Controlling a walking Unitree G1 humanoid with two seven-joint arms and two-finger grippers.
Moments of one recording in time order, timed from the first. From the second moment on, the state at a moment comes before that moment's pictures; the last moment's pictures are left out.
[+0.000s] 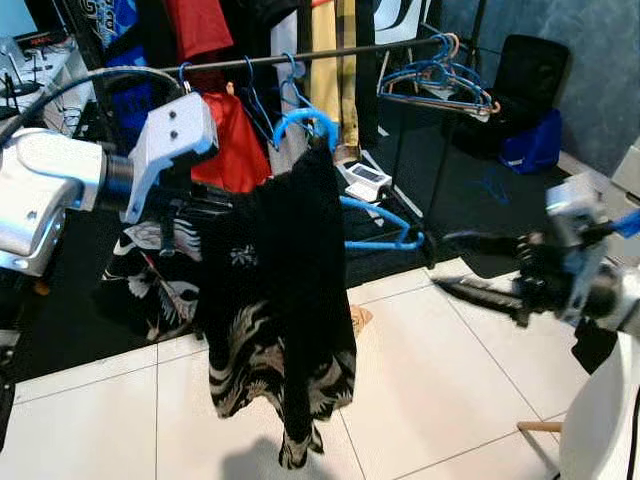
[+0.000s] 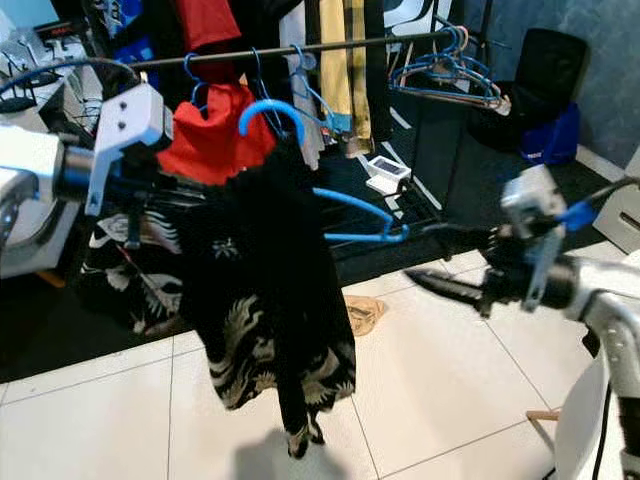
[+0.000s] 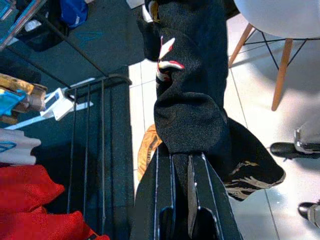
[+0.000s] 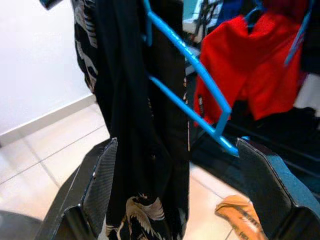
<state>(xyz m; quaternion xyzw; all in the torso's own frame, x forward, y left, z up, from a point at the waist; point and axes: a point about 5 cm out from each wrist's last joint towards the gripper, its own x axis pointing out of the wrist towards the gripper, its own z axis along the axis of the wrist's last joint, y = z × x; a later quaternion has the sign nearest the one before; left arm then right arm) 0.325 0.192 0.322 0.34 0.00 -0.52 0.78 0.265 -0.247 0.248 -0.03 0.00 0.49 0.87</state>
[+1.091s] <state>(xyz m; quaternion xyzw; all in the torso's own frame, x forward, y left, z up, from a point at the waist) 0.318 0.143 0.419 0.24 -0.27 -0.57 0.74 0.249 -0.198 0.208 0.21 -0.09 0.49 0.84</state>
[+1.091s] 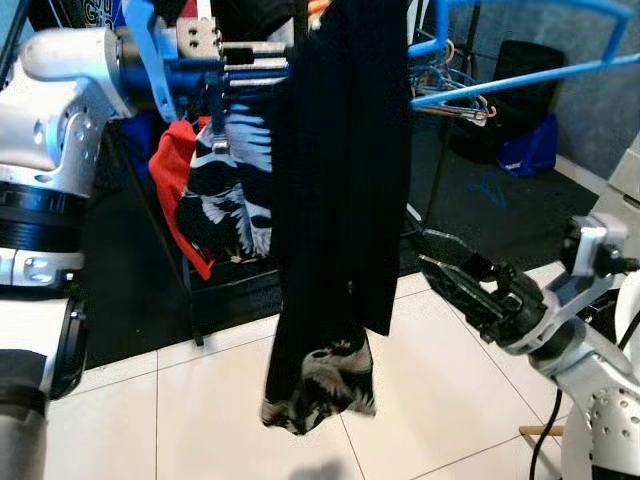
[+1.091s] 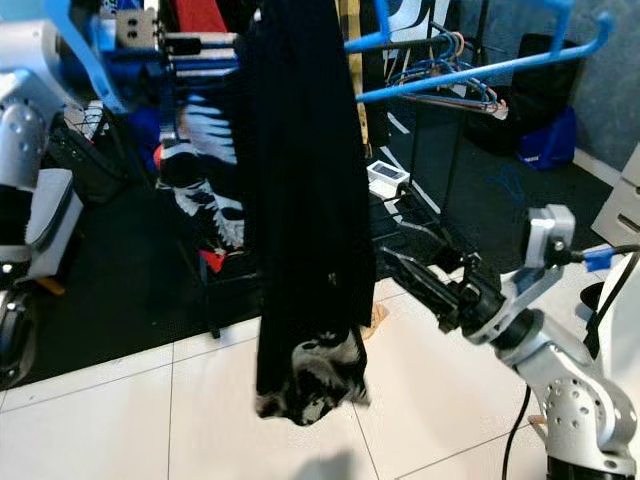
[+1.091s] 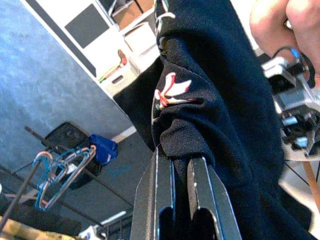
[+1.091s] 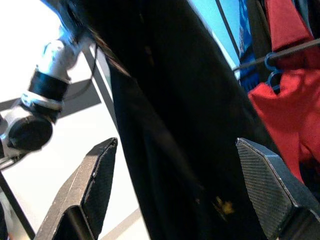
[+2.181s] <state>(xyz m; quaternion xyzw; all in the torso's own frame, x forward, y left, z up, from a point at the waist) 0.315 0.121 0.435 0.22 -0.31 -0.57 0.72 0.233 -0.180 0.235 0.19 -0.11 0.55 0.80</state>
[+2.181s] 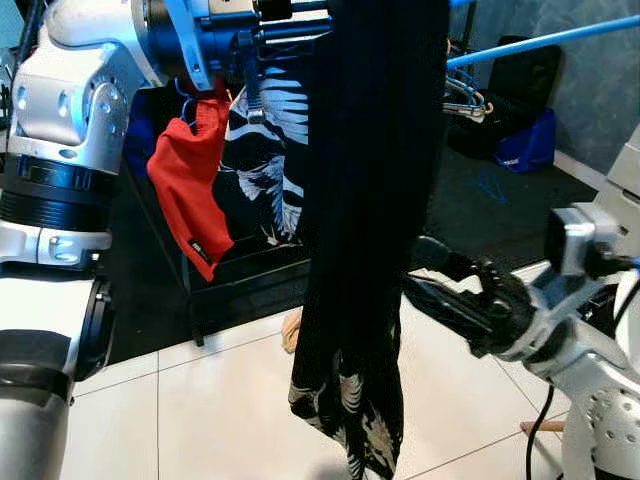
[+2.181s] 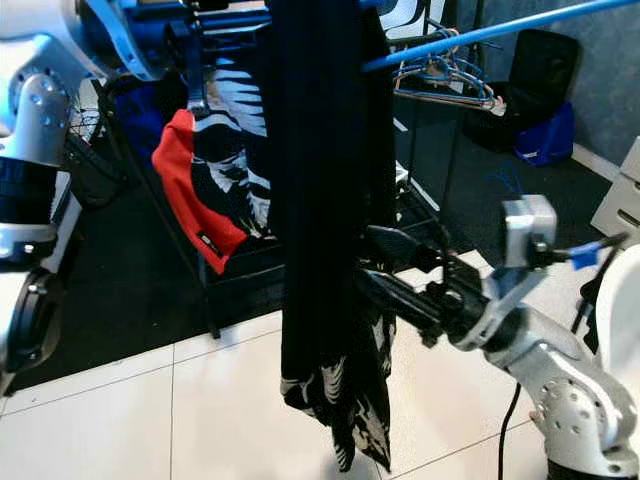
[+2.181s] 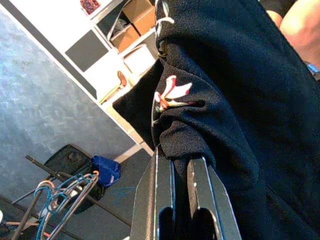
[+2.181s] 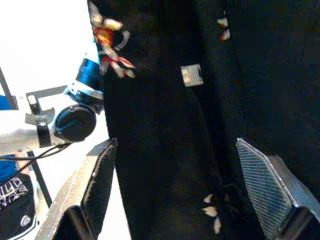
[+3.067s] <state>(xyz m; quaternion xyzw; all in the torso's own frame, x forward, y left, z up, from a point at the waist) 0.315 0.116 0.442 0.21 -0.33 -0.57 0.72 0.252 -0.179 0.199 0.10 0.01 0.48 0.87</state>
